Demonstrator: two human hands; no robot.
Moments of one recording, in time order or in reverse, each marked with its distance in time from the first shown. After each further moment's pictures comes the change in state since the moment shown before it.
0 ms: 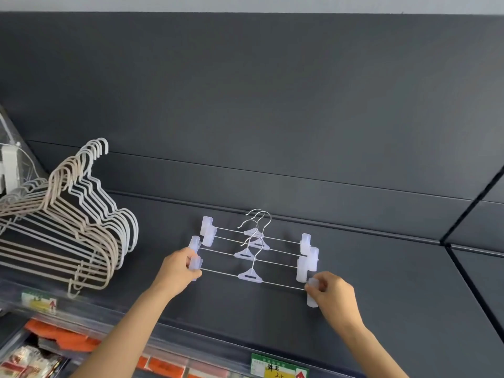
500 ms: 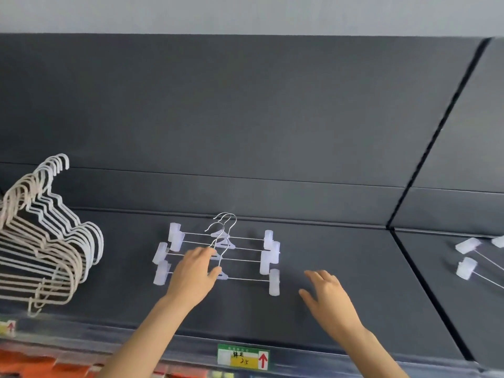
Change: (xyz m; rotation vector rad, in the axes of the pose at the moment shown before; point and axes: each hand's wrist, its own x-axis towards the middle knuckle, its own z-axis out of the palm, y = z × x) left_hand -0.038 0.078 0.053 0.299 0.099 0.358; right_hand -0.032 0.038 -0.049 -0.349 0.029 -0.172
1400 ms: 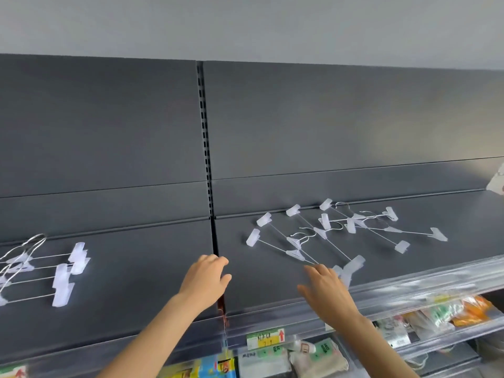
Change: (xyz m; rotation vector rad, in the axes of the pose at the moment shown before) left_hand -0.077 0.394 0.145 0.080 -0.226 0.425; right_hand -0.141 0.335 -0.195 -0.198 0.050 0.267
